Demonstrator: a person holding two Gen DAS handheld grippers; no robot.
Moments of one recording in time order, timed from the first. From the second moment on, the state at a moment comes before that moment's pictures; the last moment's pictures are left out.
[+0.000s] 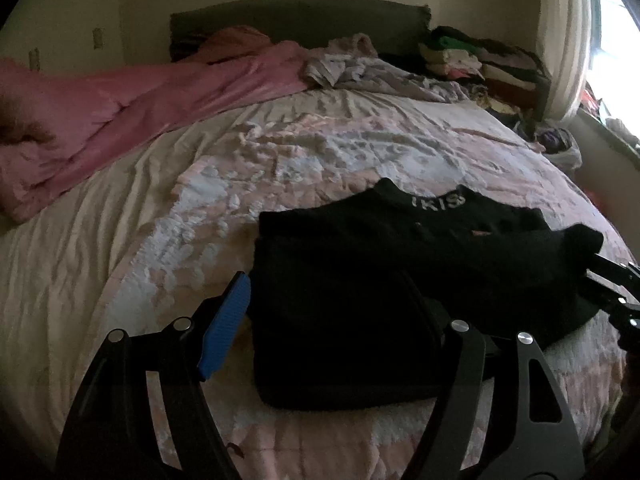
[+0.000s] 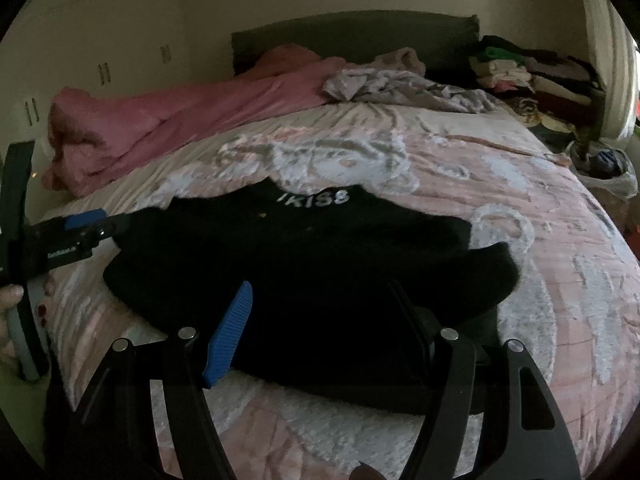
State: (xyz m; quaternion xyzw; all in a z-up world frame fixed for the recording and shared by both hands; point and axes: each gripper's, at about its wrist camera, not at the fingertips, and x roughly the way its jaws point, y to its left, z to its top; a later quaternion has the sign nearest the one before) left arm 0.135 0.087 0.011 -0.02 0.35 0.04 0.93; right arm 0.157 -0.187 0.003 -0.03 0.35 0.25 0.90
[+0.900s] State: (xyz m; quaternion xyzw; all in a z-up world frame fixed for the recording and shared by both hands) left arm 0.162 0.041 -0.041 0.05 0.39 0.01 0.92; right arm 0.202 -0.168 -0.042 -0.08 0.40 0.24 0.88
